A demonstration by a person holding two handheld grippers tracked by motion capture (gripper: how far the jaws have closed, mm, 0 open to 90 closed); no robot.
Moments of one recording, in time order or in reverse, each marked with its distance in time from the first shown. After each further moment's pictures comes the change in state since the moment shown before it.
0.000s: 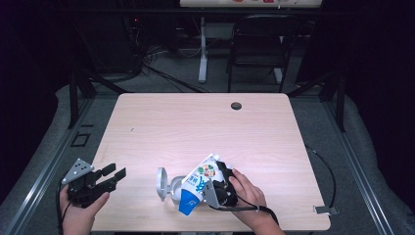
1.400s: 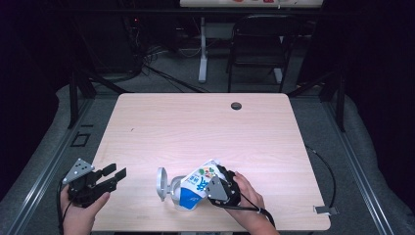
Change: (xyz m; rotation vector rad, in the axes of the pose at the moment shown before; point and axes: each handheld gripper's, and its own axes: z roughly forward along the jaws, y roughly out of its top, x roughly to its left) left arm 0.000 -0.001 0.001 0.003 -0.003 -0.001; right arm -0.003 -0.007 0.001 0.035 0.130 0.217
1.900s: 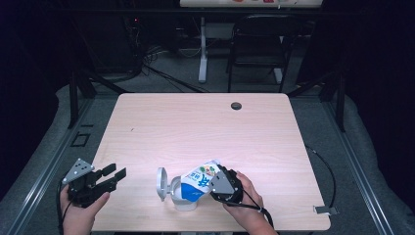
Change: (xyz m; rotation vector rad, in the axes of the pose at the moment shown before) left arm 0.000 0.000 0.000 0.005 0.002 0.000; right arm -0.008 -0.002 0.002 -0.003 0.056 0.137
